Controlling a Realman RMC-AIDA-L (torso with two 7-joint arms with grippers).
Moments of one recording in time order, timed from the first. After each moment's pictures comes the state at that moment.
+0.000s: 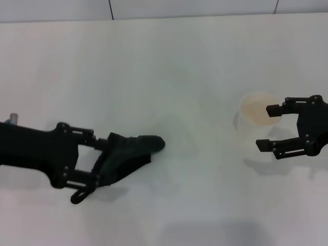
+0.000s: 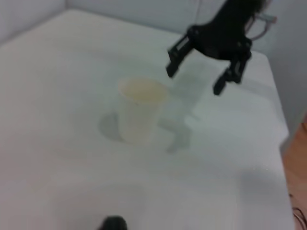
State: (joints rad) left arm -0.40 -2.06 0.97 1.19 2.11 1.85 -1.65; right arm 0.17 2.01 -1.19 -1.44 -1.87 -1.53 1.79
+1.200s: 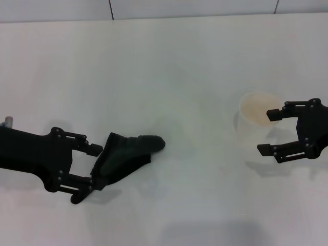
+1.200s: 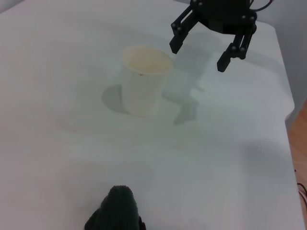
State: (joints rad) left arm -0.41 -2.06 0.97 1.22 2.19 1.86 -1.66; right arm 0.20 2.01 -1.19 -1.42 -1.92 -1.54 1.79
